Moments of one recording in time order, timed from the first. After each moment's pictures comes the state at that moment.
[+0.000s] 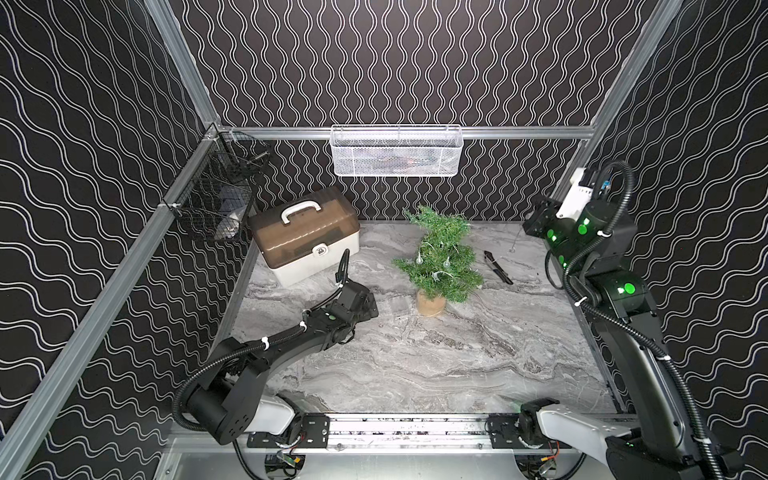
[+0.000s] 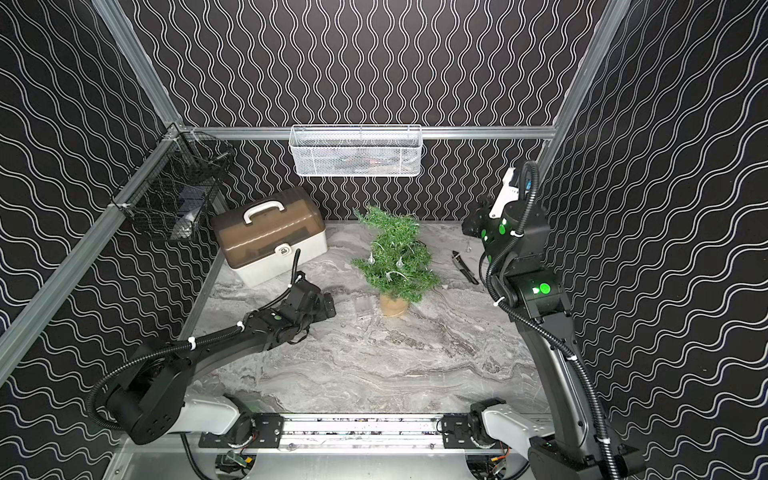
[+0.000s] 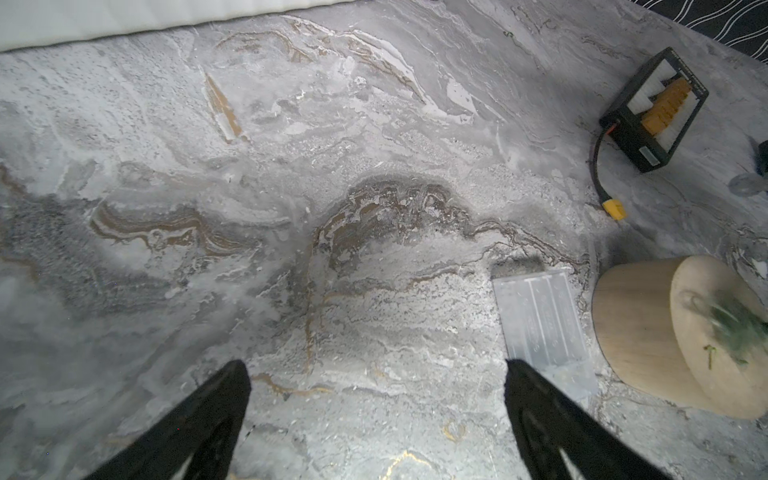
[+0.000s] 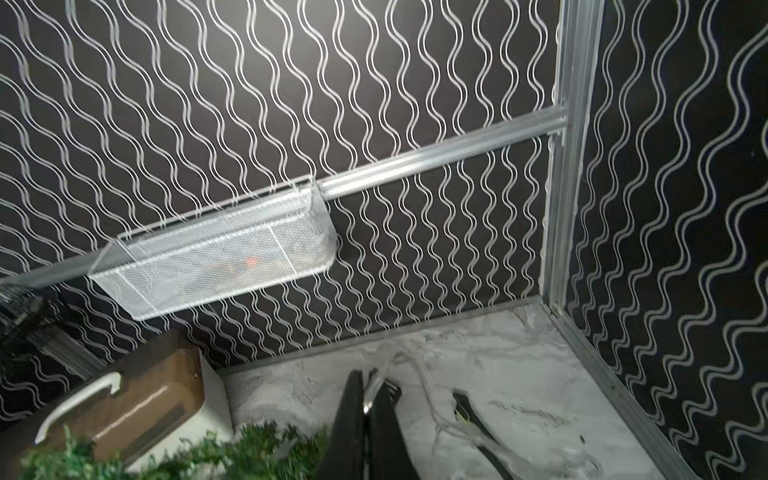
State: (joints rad) left arm -0.52 1.40 0.70 -0.13 -0.31 -0.71; right arm 0.26 1.11 1.47 -0.49 0.28 0.30
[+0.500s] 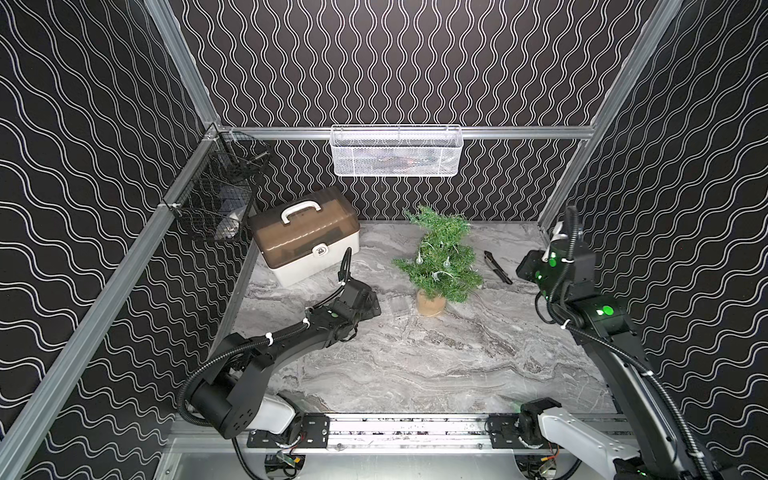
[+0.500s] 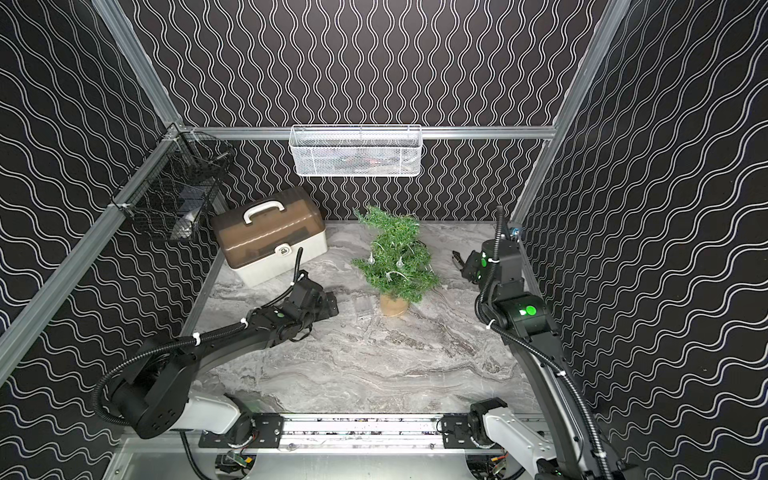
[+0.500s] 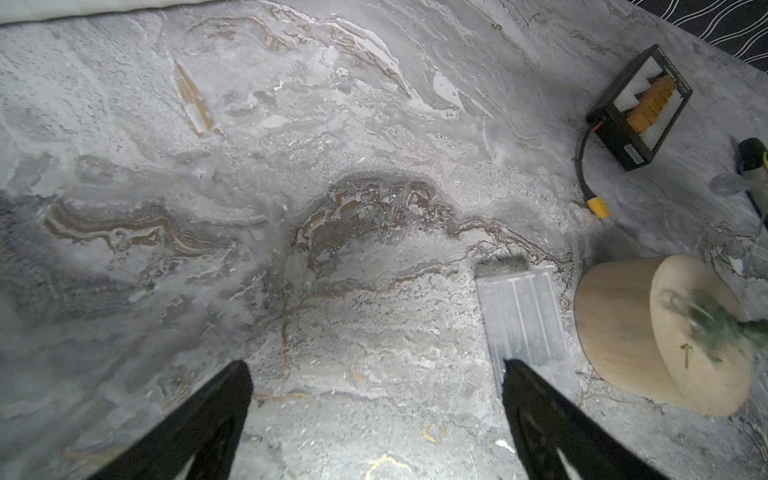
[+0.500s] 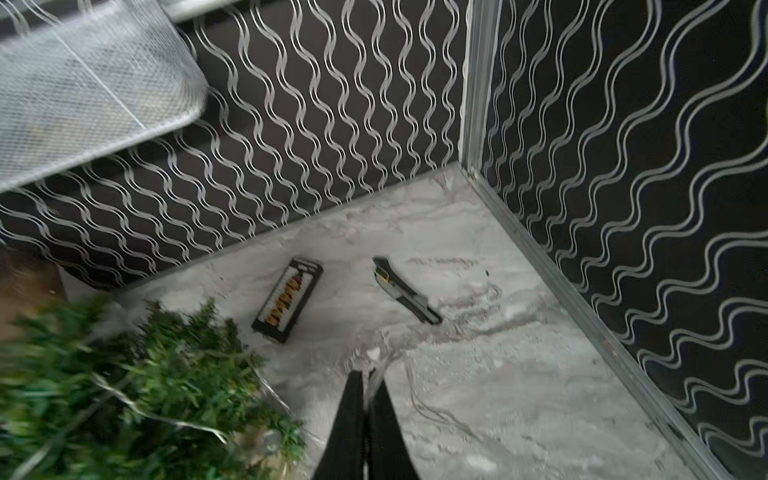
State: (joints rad) left arm -0.52 1.43 0.73 -0.12 -0.28 -0.73; right arm 0.26 1.00 1.16 -0.66 0.41 0.42
